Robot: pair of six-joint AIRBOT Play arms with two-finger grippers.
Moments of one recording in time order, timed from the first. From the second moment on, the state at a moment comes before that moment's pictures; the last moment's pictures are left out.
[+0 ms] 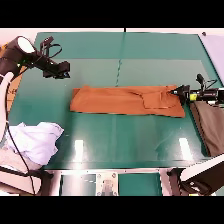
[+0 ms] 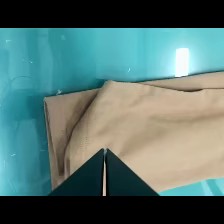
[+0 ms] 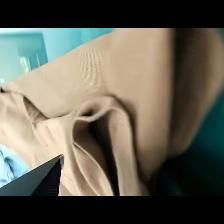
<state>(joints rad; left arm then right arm) -0.03 -1.65 1.66 1.14 -1.24 -1.54 -0.59 -1.92 1.39 -0.62 1.39 0.94</state>
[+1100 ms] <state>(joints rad) -0.68 -2.03 1.65 0.60 -0.72 -1.36 -0.29 -1.48 1.61 -0.66 1.59 1.26</state>
